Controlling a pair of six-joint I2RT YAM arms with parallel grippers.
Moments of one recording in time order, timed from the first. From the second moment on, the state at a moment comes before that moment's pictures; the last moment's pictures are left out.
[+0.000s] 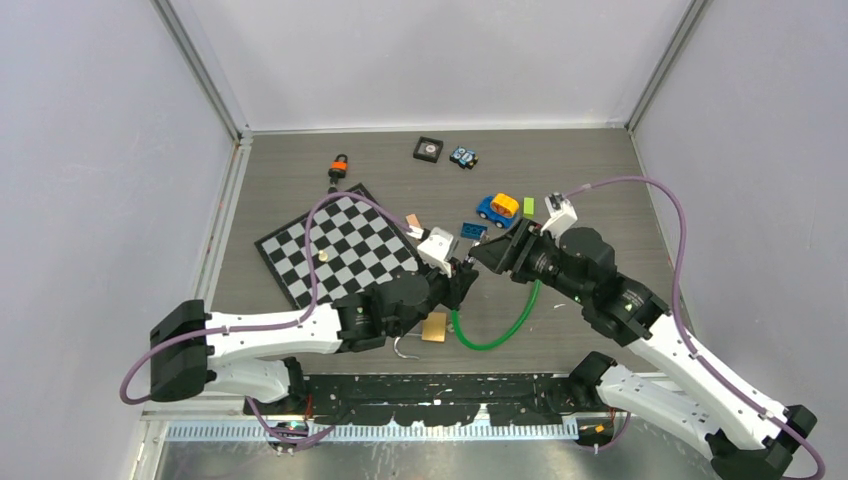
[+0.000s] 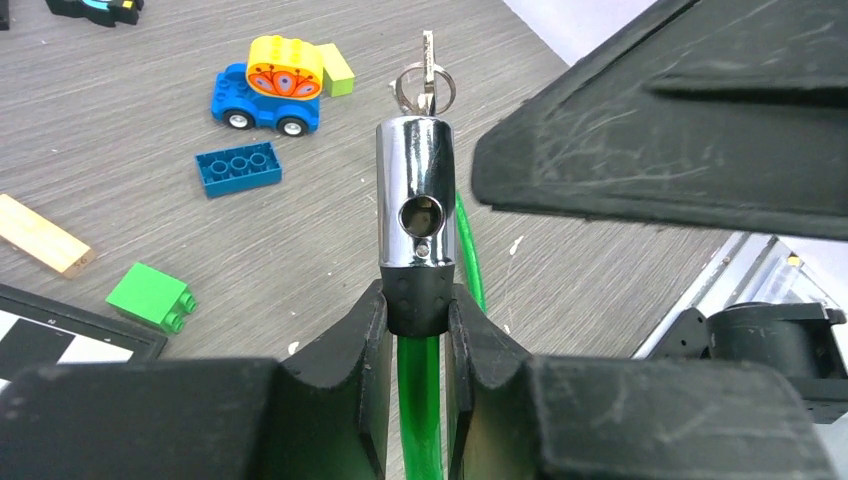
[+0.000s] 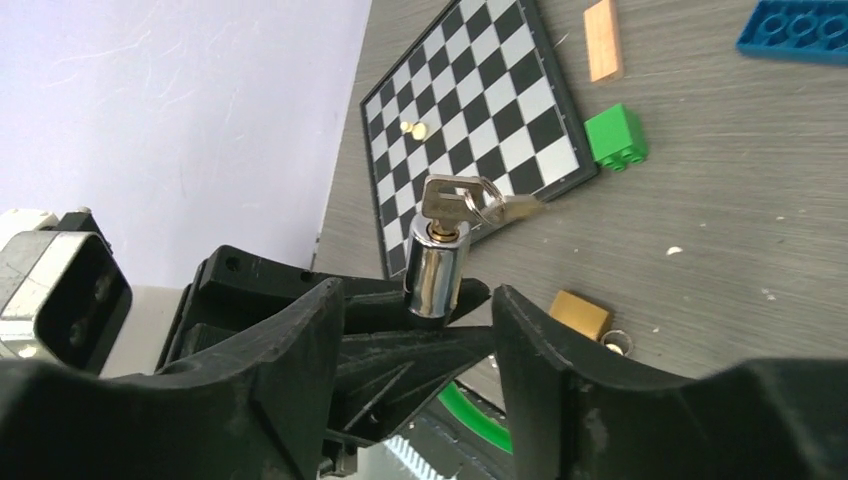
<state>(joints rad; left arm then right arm) -1.27 1.25 0.80 0.29 -0.51 -0.39 0.72 0.74 0.82 -0.37 -0.03 0.92</state>
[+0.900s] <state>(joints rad) -1.20 0.98 0.66 0.18 -0.41 -0.33 0.66 1.01 0.80 -0.73 0.56 0.64</state>
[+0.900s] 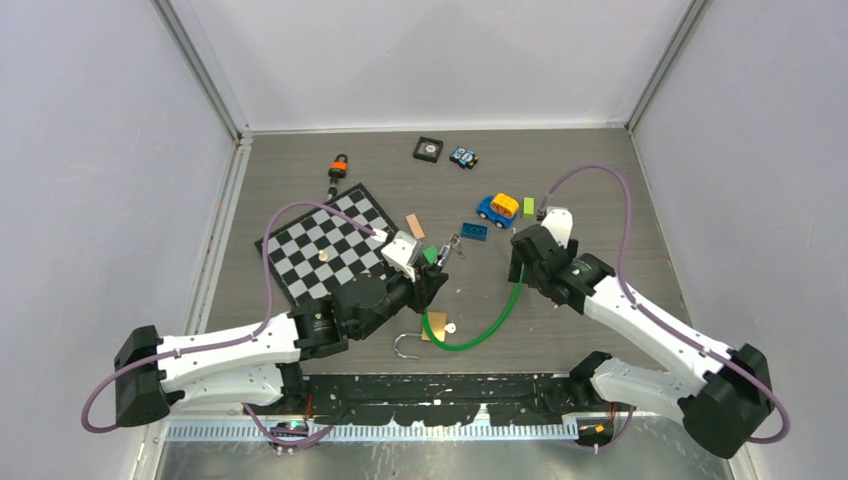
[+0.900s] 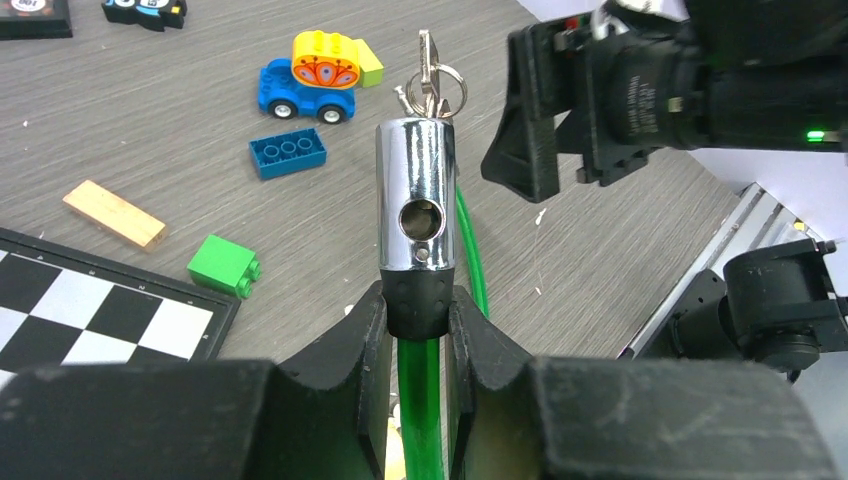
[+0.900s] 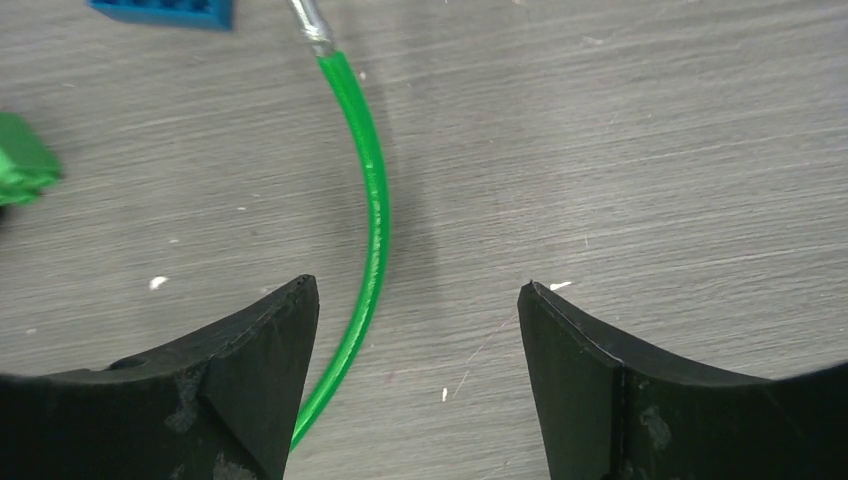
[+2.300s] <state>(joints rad) -1.19 0.94 0.66 0.10 -0.50 -0.40 0.39 1.35 0.67 -0.23 0.01 0.57</state>
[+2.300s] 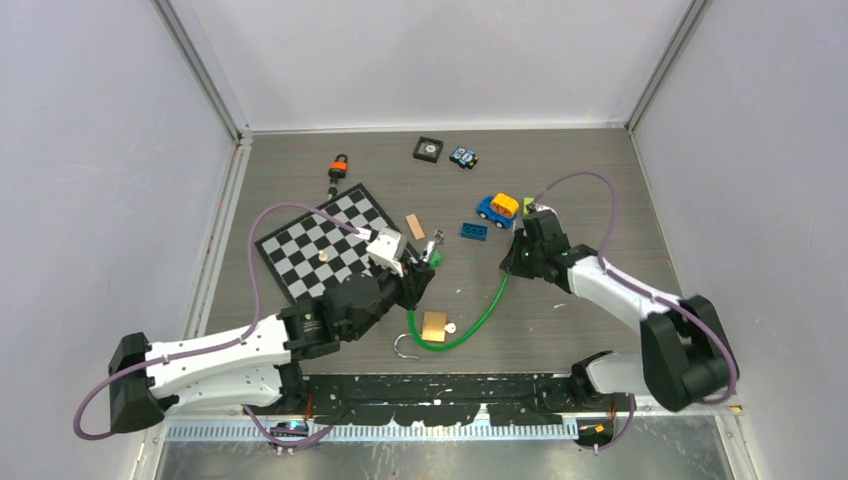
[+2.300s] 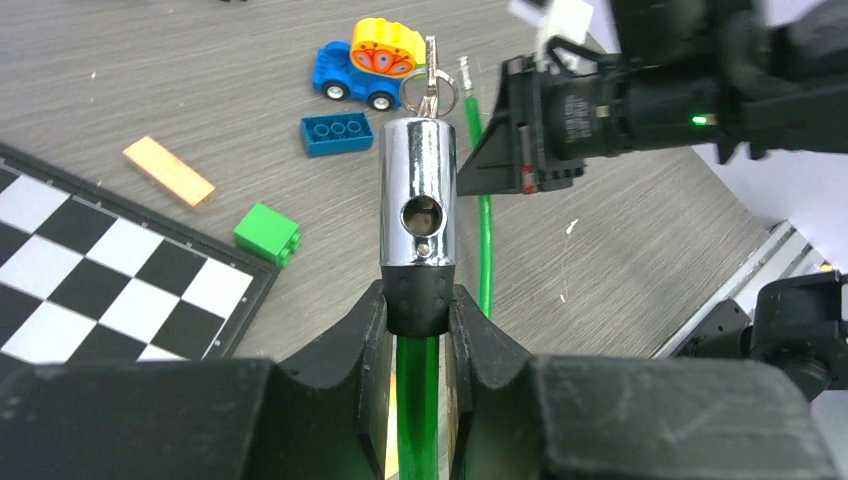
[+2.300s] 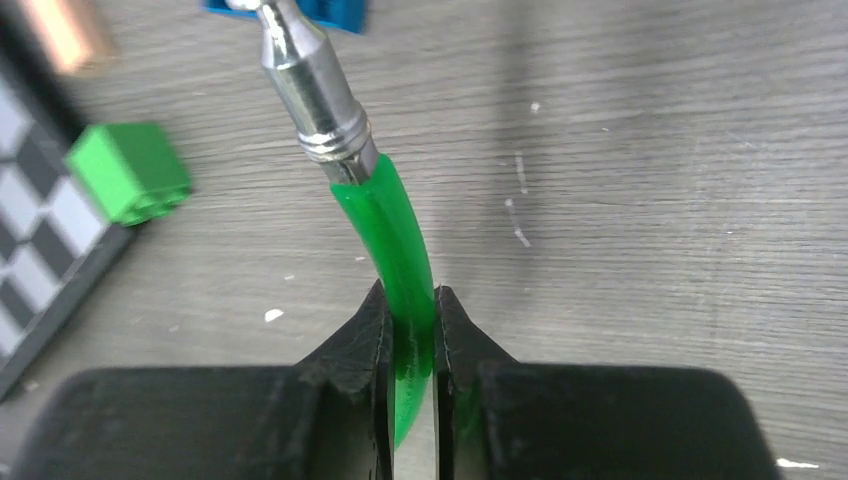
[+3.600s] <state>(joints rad) -1.24 0.70 0.65 -0.03 -0.20 0.37 0.88 0.72 0.77 -0.39 0.08 0.31</state>
